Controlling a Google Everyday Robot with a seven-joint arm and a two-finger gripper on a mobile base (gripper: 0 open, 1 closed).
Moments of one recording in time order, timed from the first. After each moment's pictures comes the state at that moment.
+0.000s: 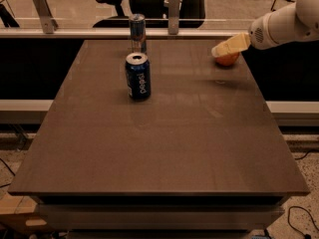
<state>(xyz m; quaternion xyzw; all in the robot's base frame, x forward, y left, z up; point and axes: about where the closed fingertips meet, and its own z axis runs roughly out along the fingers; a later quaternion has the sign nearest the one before) 0.734 -0.254 0.897 -0.25 0.87 0.08 0.43</state>
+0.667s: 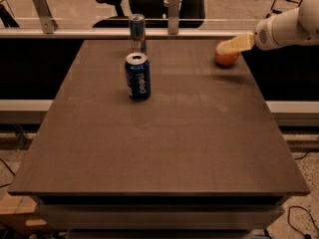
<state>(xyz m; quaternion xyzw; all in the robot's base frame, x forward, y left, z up) 0.758 -0.278 0.890 -0.22 0.86 0.08 0.45</state>
